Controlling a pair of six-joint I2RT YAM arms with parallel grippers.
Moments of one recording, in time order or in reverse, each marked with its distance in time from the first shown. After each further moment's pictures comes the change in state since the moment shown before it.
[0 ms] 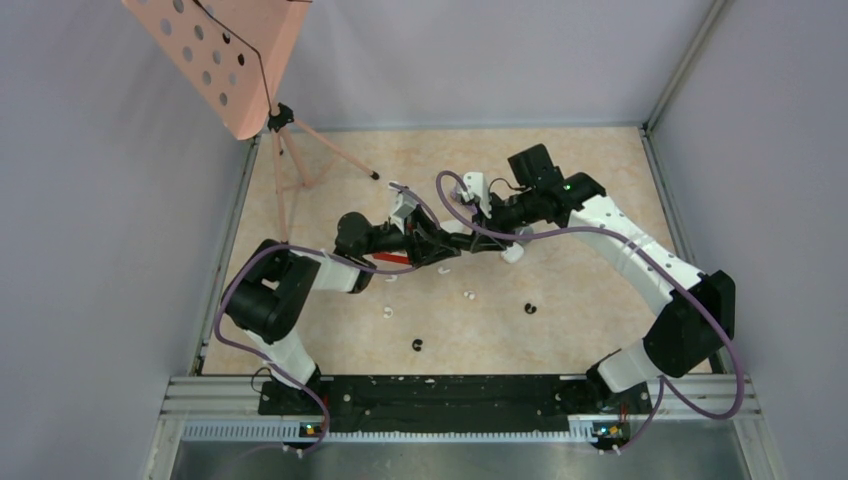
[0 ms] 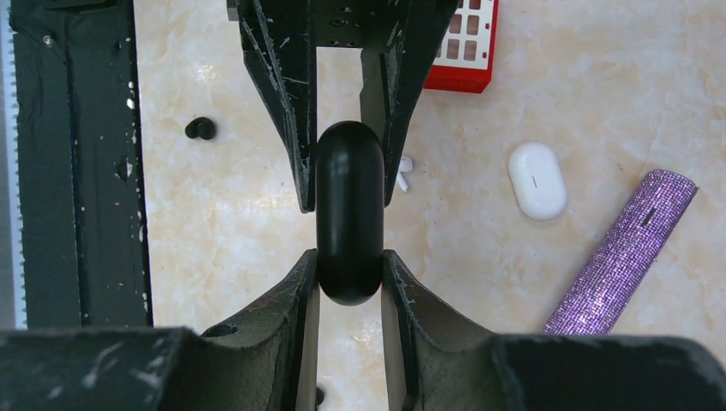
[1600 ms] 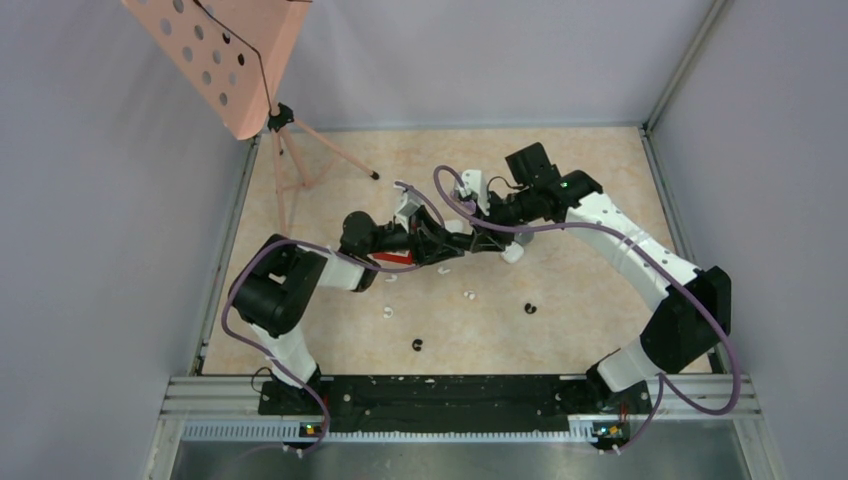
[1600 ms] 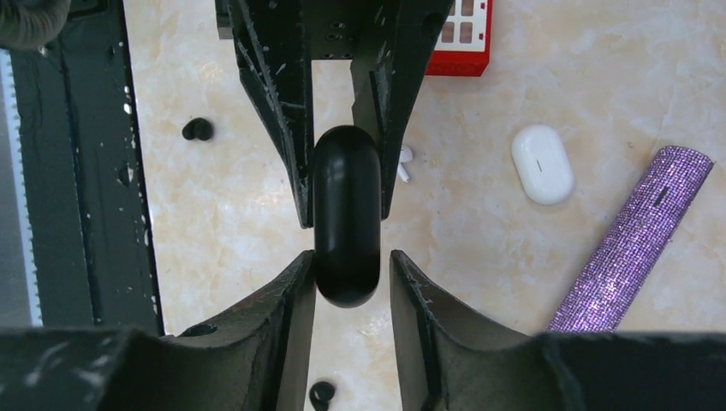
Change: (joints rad) left arm -0.011 0.047 0.023 0.008 -0.012 -0.027; right arm 0.002 0.022 0.019 -0.017 0.028 0.048
